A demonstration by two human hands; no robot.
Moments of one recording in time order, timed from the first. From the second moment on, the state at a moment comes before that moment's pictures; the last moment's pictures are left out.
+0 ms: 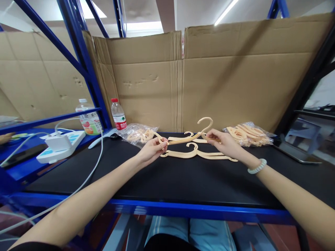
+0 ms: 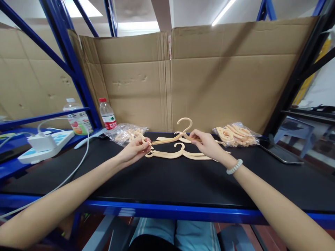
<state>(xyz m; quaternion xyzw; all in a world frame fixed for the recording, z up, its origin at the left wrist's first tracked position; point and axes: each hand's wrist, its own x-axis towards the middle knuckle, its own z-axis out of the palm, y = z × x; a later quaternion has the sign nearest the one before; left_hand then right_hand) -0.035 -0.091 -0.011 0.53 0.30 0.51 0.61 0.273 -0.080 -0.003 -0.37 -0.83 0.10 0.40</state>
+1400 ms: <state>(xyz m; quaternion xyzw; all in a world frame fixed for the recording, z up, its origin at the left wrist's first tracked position) -0.027 -0.099 -0.017 0.47 0.31 0.60 0.57 0.246 -0.107 -0.006 -0.37 -0.82 -0.01 0.45</state>
